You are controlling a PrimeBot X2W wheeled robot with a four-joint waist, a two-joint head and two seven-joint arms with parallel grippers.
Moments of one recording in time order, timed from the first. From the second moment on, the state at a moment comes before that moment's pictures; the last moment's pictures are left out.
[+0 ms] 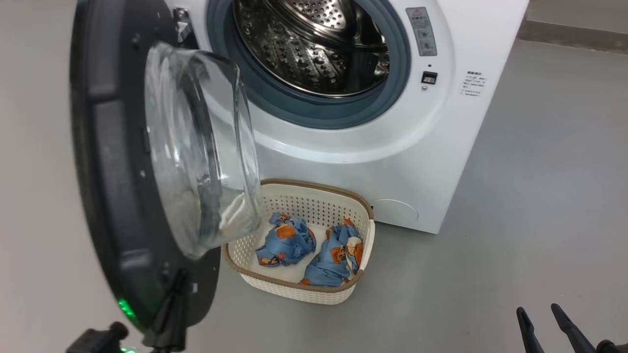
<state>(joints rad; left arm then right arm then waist) 0.06 0.03 -0.11 0.03 -0.43 -0.01 -0.26 0.20 -0.23 -0.04 0.13 0.36 0.13 -0.25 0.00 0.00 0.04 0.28</state>
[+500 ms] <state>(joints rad) 0.03 0.04 0.16 0.09 -0.32 -0.03 -0.26 0.20 -0.22 -0.04 0.13 0.36 0.13 -0.25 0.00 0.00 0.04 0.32</state>
